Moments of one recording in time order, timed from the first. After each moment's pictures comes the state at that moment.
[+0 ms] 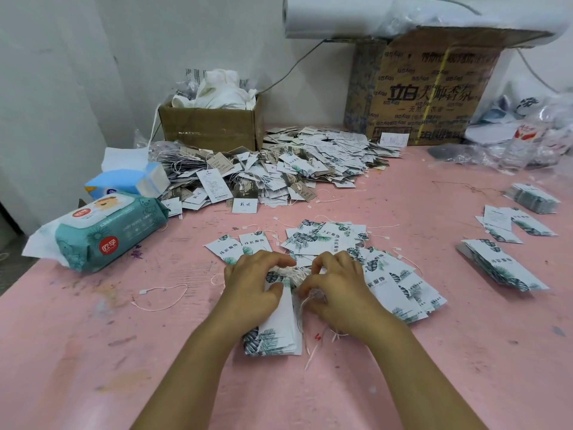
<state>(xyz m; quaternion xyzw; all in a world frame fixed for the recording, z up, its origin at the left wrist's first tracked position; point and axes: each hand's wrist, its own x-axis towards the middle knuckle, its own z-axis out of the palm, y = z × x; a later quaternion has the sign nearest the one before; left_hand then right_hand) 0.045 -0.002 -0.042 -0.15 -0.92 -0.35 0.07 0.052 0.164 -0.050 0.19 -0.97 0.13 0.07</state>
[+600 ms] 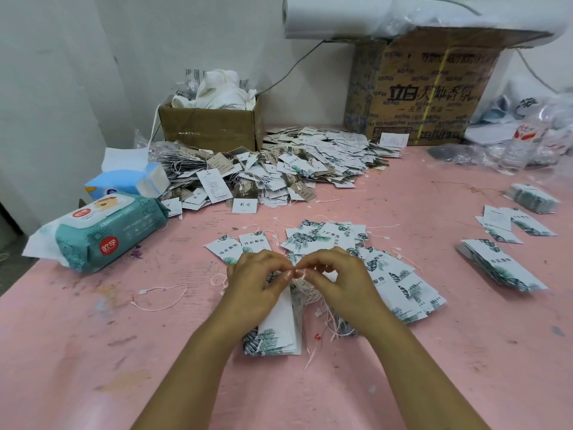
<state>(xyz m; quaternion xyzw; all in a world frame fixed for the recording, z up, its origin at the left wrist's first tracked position) 0.044 0.001 -0.040 -0.17 -0.91 -0.37 0.08 0.053 0.161 -0.039 0.15 -0.86 0.46 0.15</state>
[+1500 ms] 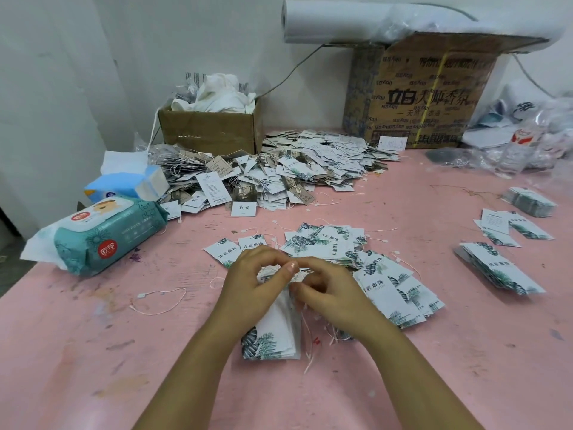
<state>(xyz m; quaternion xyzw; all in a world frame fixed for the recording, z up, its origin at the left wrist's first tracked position) 0.052 0.002 -0.028 -0.18 -0.81 -0.54 0.13 0.061 0.154 -0.035 0.14 -0.82 0.56 -0.02</state>
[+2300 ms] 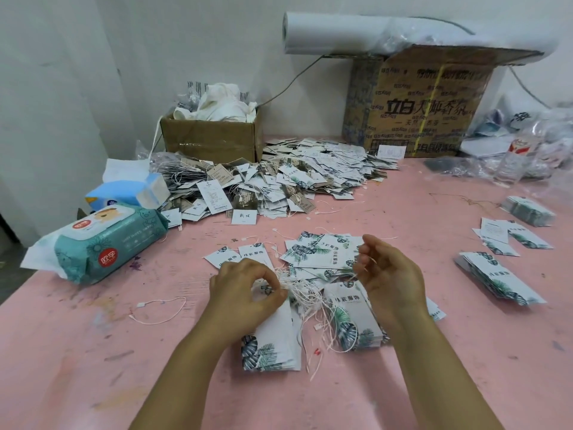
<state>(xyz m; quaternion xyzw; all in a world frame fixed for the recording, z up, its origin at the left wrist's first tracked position) 0.042 -0.014 -0.037 -0.11 -0.92 -0.37 0.06 0.048 0.192 -0.013 -0.11 -0.39 0.91 0.13</state>
